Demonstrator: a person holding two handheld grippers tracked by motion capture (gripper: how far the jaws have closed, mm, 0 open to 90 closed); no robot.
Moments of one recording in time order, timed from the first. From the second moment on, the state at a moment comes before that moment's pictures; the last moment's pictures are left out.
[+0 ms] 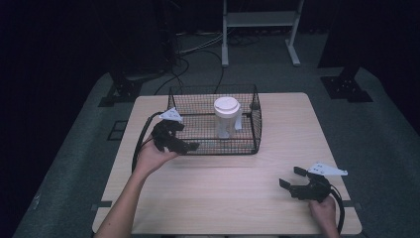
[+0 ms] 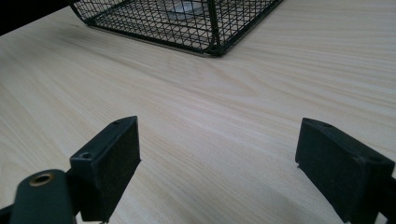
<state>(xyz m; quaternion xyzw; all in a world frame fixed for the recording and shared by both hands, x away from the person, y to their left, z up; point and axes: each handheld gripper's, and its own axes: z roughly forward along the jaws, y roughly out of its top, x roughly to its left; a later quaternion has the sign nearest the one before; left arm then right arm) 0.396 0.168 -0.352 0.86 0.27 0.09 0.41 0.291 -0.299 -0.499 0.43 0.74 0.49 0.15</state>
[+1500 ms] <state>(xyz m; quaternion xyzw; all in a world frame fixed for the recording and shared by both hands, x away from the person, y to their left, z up) 0.329 0.211 -0.408 0.85 0.29 0.11 0.44 0.291 -0.296 -0.499 0.43 0.75 0.48 0.14</state>
